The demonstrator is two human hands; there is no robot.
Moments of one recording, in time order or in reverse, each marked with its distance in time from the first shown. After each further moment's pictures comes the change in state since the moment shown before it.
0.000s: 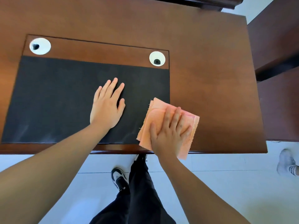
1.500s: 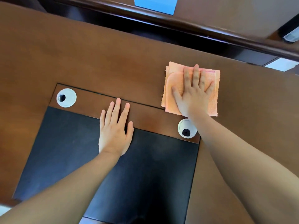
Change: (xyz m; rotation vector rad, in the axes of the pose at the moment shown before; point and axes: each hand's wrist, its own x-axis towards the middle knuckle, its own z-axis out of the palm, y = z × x) left_hand 0.142 -0.060 0.005 0.040 0.010 -0.348; right_hand 0.406 -0.154 -0.024 0.017 -0.093 -0.432
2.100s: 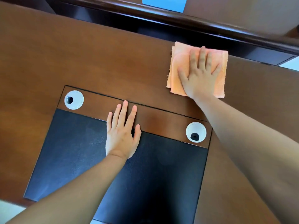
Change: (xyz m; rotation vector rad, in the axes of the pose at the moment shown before) left_hand 0.001 -0.002 0.004 0.032 0.021 0.013; right_hand 0.064 -0.020 -0.013 0.027 0.006 -0.018
